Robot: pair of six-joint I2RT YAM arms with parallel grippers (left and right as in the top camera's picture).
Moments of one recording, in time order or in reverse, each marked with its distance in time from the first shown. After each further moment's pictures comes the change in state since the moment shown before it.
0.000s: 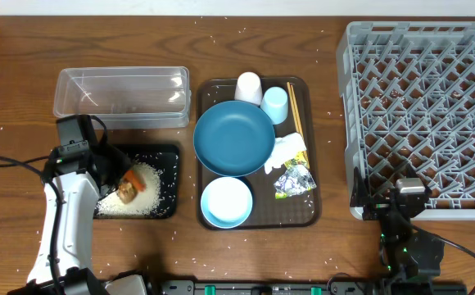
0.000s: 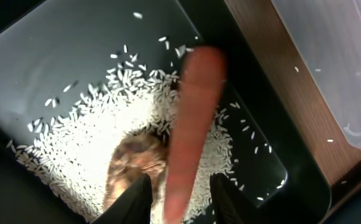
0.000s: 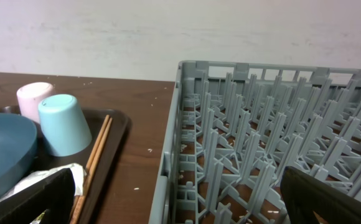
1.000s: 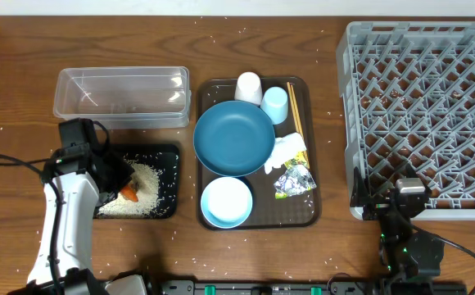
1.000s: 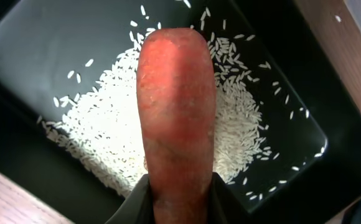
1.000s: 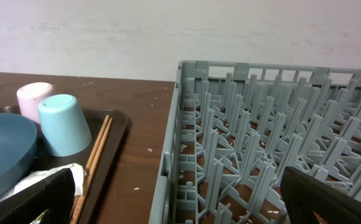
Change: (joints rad) left arm 0.000 -0.002 0.001 -0.107 0.000 0.095; right arm 0.000 0.000 0.000 0.000 0.000 0.000
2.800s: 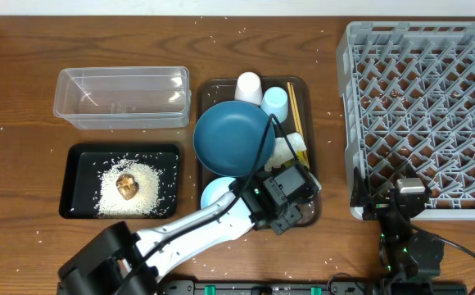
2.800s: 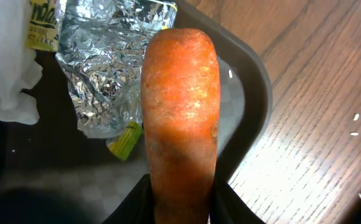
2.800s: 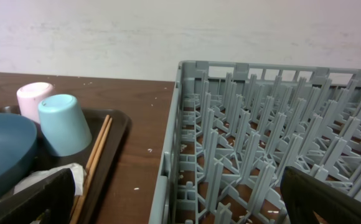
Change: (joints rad) left arm -1.290 0.266 0.147 0.286 0.042 0.504; right arm 0.000 0.000 0.000 0.000 0.000 0.000
